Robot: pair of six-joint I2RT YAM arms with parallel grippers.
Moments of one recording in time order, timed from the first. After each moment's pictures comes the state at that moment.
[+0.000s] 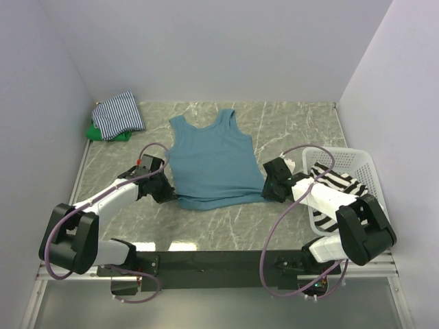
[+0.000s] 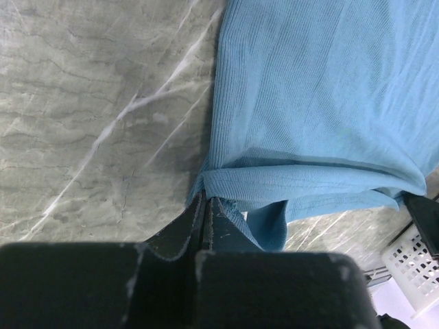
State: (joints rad) left arm -0.33 1.31 0.65 -0.40 0.15 -0.93; right arm 0.47 1.37 0.67 -0.40 0.22 0.74
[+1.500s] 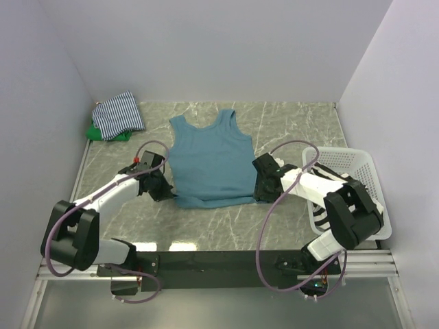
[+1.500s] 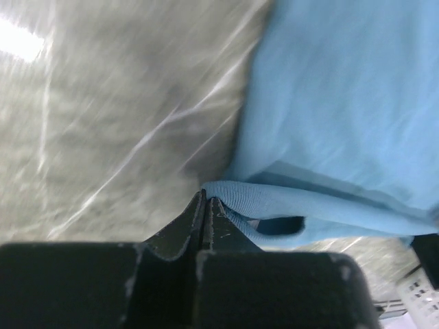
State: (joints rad) left arm -0.33 1.32 0.70 -0.52 0.04 -0.95; right arm 0.54 1.51 0.78 -0.53 0.19 0.72
